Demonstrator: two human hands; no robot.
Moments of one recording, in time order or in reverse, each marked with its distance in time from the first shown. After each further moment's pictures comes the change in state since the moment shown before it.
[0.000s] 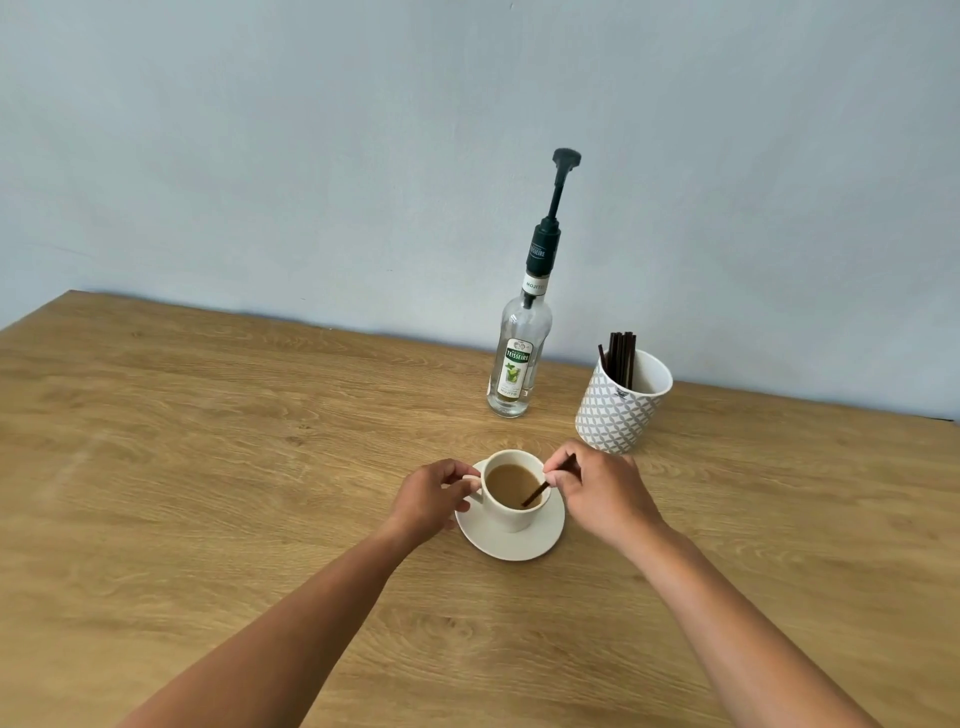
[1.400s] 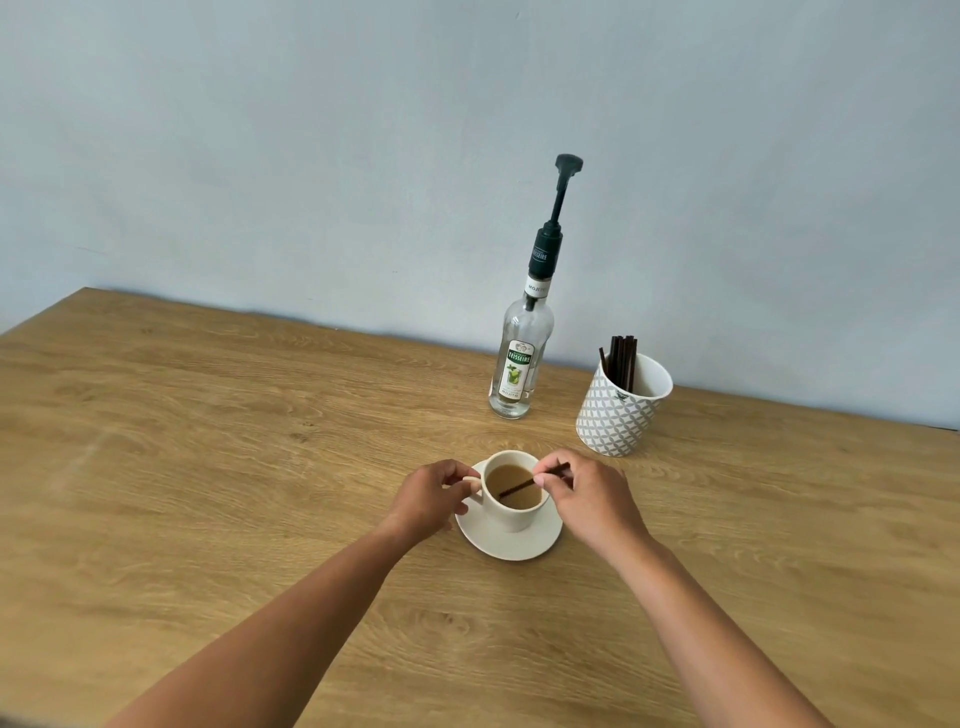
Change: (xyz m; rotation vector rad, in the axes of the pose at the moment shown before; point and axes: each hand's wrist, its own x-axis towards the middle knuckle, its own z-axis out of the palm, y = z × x) left_hand -0.004 0.002 -0.001 0.042 -0.008 0.003; right_hand -0.010 -0.012 0.005 0.103 -0.027 0.055
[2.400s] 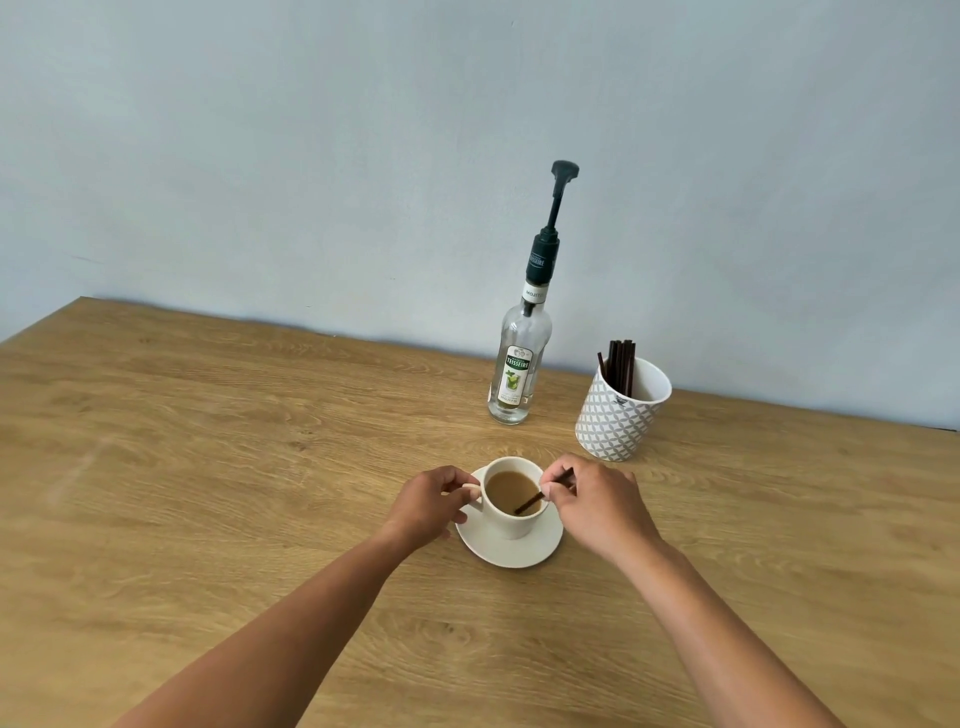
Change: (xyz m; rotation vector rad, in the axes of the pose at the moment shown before) left_hand 0.001 0.001 -0.003 -0.004 -0.024 -0.014; right_hand 0.001 0.001 -0.007 -0.110 -0.015 0.013
